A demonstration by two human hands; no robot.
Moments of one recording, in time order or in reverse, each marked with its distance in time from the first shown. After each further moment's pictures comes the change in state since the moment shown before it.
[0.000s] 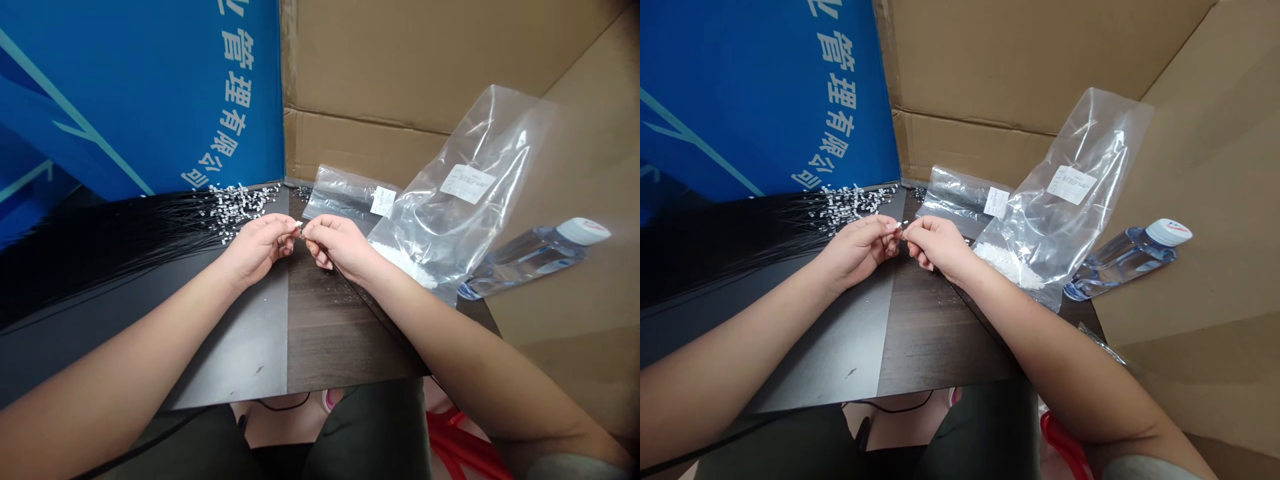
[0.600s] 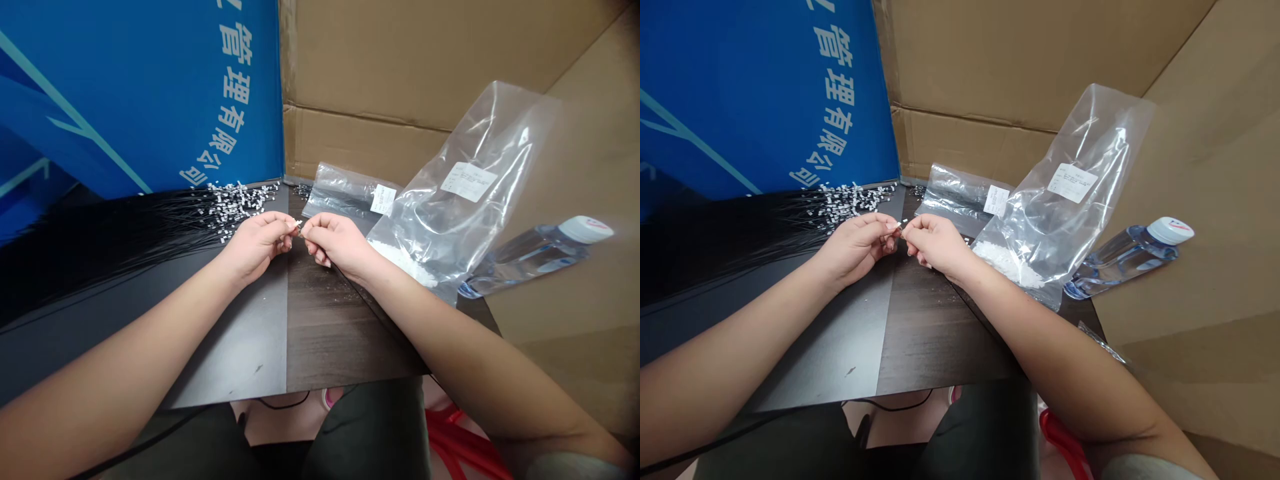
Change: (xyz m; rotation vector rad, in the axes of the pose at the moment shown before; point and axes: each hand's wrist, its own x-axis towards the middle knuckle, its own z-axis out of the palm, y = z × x) left_hand 0.002 -0.001 -0.001 0.069 0.025 0.051; right_hand -0.001 -0.001 0.002 -0.097 0.039 -0.013
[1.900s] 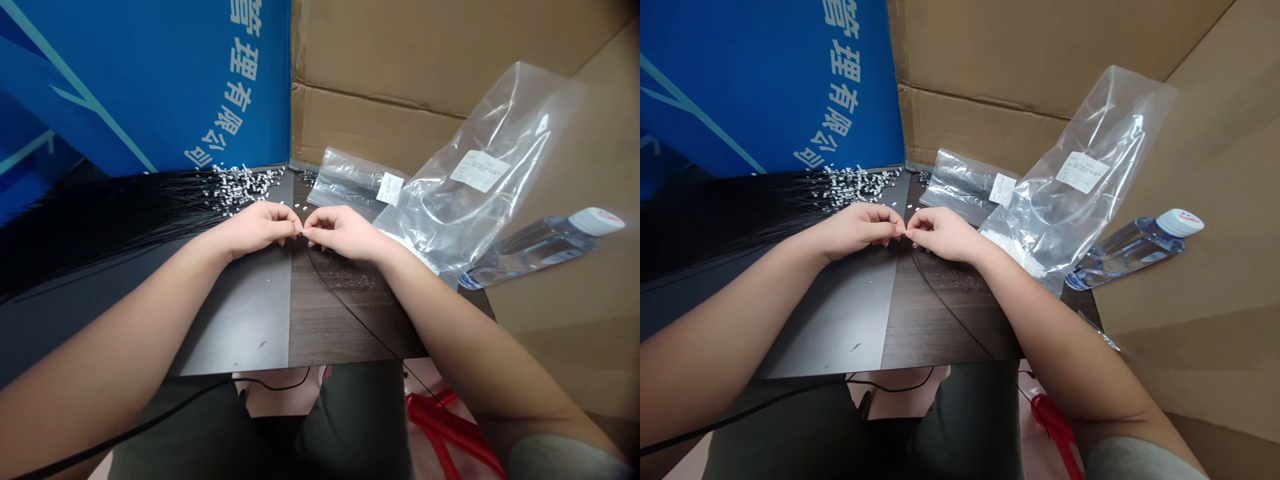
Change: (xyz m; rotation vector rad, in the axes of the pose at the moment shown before) left_hand -0.001 0.020 -0.021 0.633 -0.279 0.027; right_hand 0.003 0.000 -0.026 -0.544 -0.264 -0.205
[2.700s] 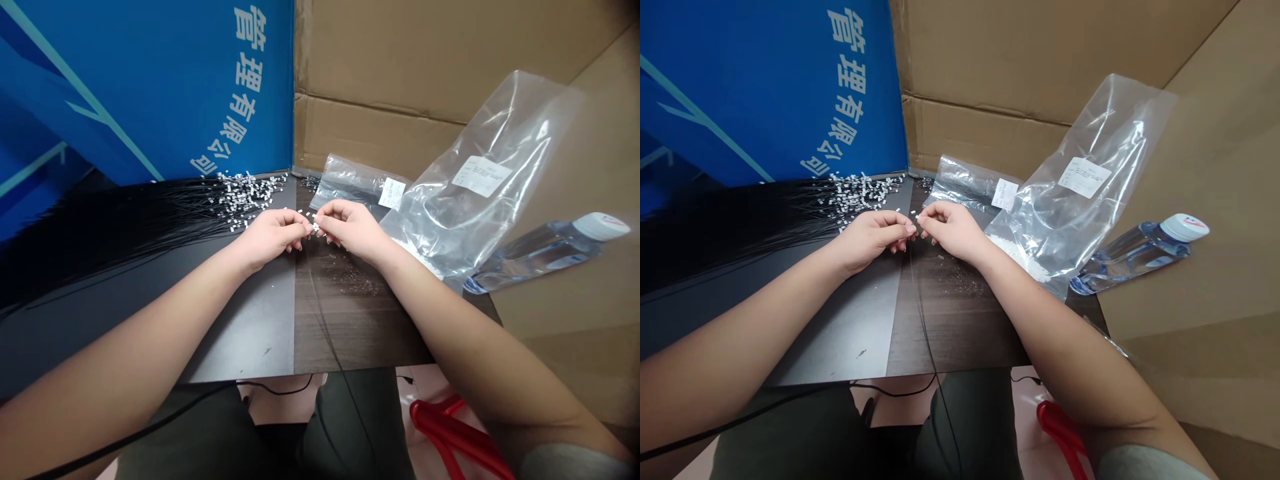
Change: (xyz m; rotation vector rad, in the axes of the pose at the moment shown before) left_hand 0.001 -0.004 0.026 -0.214 0.174 -0.003; right_hand 0.006 0.000 0.002 0.209 0.243 0.043
